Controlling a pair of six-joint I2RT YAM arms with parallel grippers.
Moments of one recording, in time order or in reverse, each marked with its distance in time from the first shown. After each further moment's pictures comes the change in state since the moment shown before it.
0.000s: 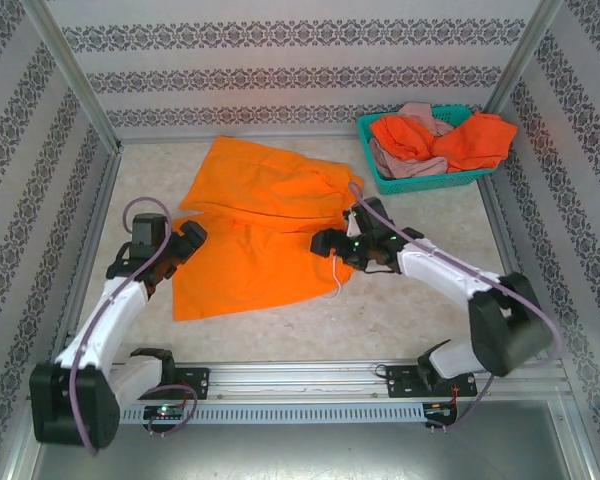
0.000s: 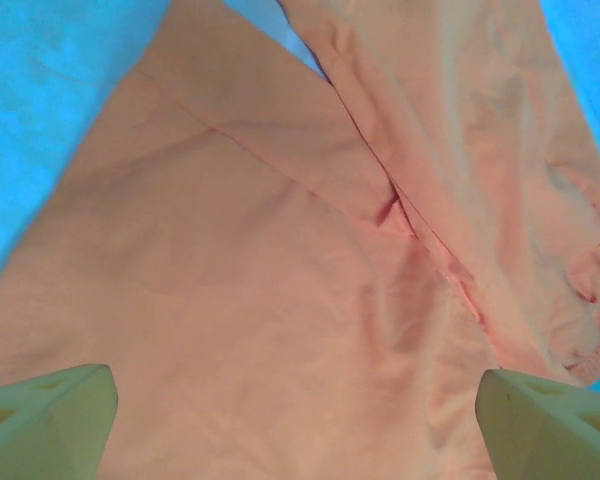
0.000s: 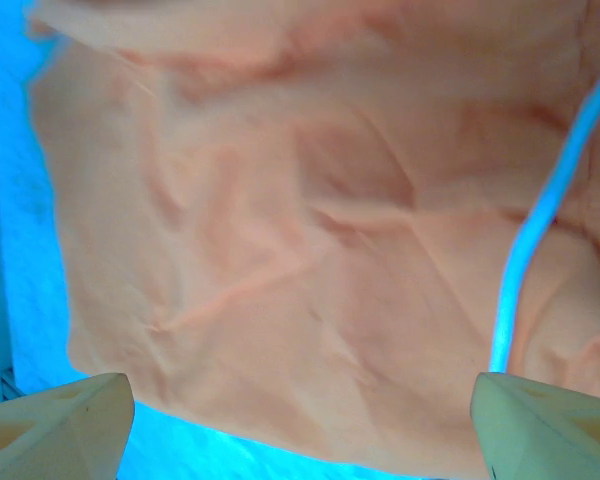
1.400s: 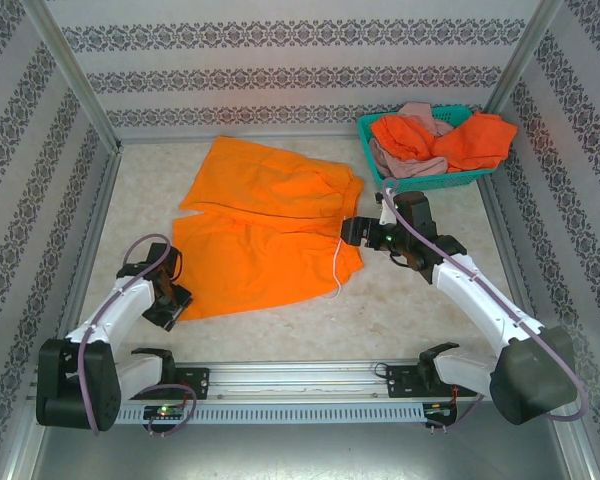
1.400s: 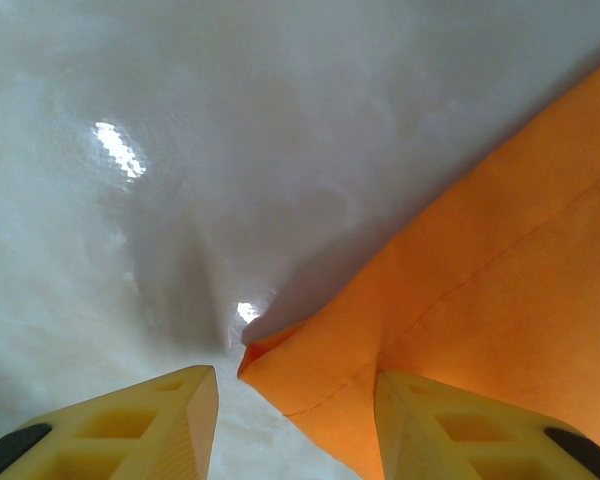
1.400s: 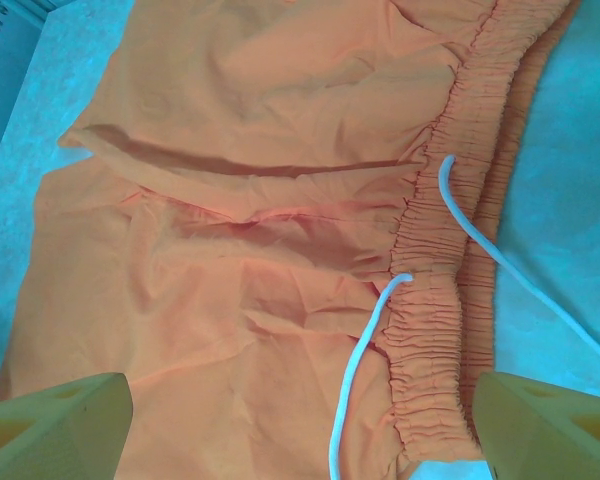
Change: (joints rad) left arm 0.000 0.158 -0.112 -0.422 -0.112 -0.242; right arm -0.166 -0.228 -0.068 -0.006 0.077 -0.295
